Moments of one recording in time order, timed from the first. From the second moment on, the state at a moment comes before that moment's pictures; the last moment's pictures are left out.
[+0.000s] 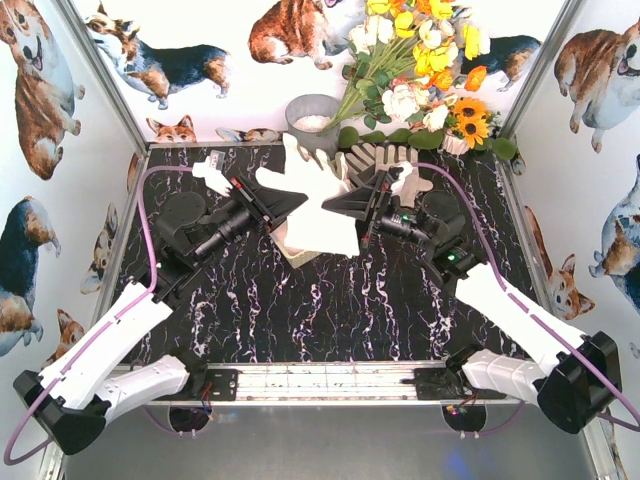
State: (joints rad) left arm -0.63 0.95 1.03 -0.02 0.18 -1.28; right arm 0.55 1.09 0.86 0.31 -0.61 1.56
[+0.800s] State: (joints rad) left arm -0.63 0.94 1.03 -0.02 0.27 -1.39; right arm 0.57 1.09 0.86 0.57 -0.45 1.66
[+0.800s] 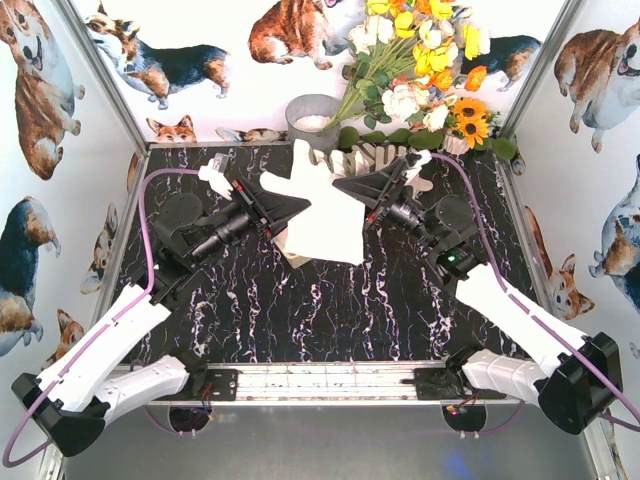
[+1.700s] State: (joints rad) left arm -0.61 1.17 1.30 -0.45 0.25 -1.10; right arm 0.51 1.05 0.98 0.01 -0.35 1.17
